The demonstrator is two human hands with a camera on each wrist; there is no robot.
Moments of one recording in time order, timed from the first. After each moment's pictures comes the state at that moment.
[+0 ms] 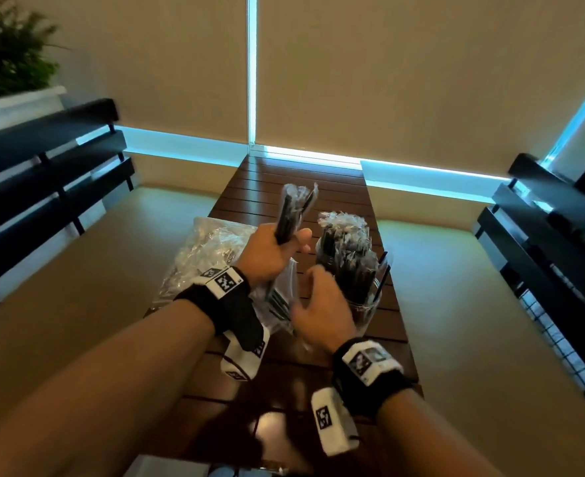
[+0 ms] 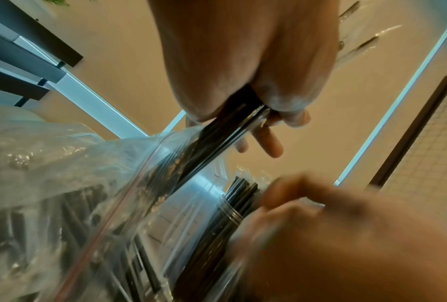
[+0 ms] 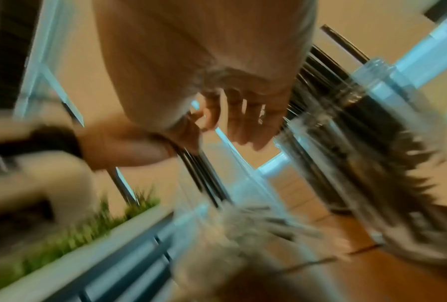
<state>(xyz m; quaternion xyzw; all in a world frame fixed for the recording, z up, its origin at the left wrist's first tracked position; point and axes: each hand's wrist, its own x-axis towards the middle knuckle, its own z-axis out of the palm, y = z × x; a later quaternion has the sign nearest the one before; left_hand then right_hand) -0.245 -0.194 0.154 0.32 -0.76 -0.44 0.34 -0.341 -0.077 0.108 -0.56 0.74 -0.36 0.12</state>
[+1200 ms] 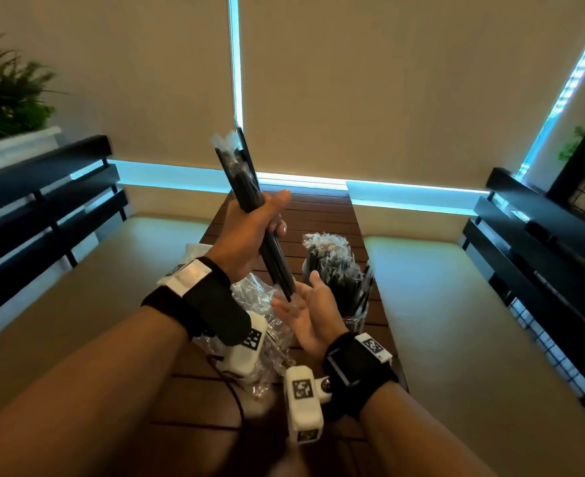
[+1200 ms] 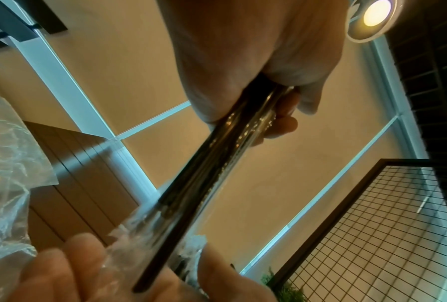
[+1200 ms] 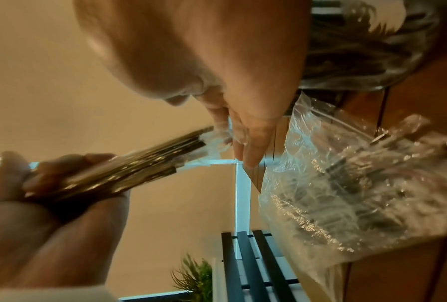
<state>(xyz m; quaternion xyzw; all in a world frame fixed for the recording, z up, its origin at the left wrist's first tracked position) -0.243 -0.171 0.242 0.19 -0.61 -0.61 0.47 -0.341 -0.081 0.150 -0.14 0.47 -0.65 0.58</state>
